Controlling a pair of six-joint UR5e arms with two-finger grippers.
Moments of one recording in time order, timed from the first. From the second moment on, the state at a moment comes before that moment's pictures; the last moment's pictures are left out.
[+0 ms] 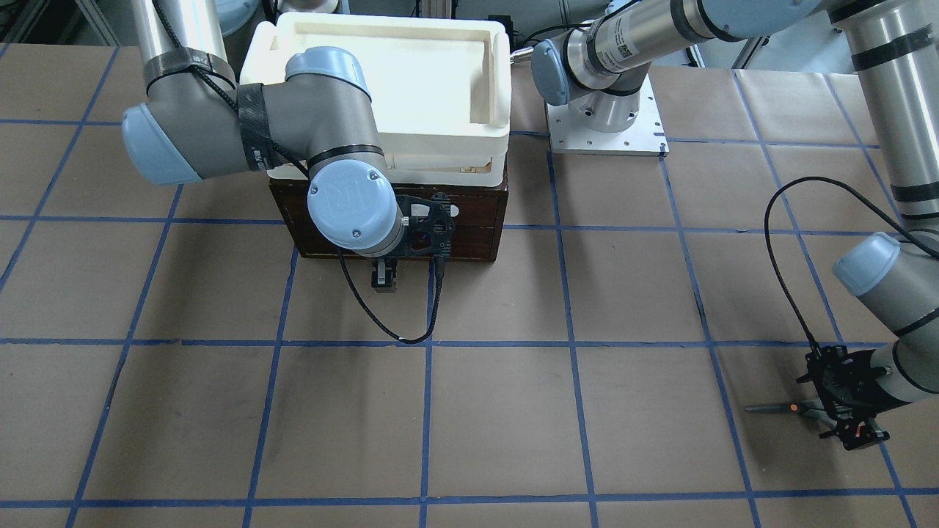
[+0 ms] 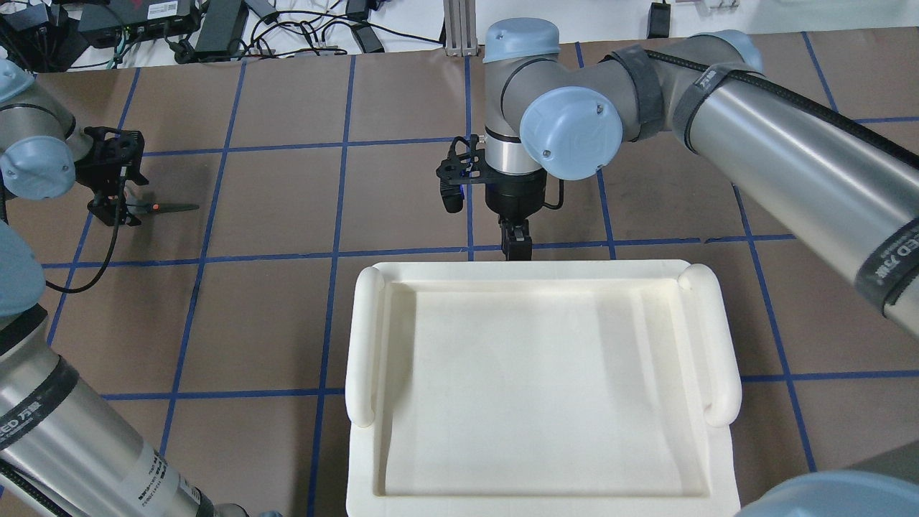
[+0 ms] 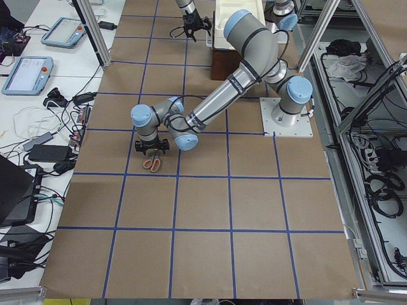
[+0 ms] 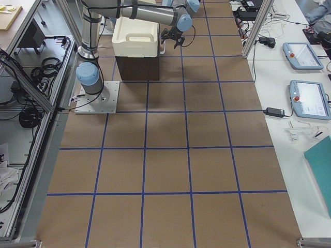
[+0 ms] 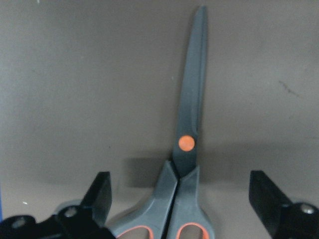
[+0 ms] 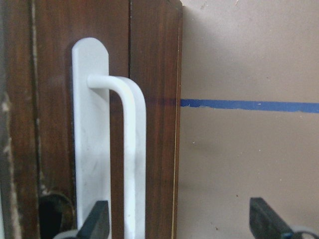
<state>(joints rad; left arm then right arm) -1.04 -2.26 -1.46 -1.00 1.57 2.02 1.86 -1.17 1.52 -1.50 -1.43 -1.33</state>
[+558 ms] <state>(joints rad) -1.04 -2.27 -1.45 -1.00 1.57 2.05 1.86 -1.15 1.52 -1.52 -1.43 -1.33</state>
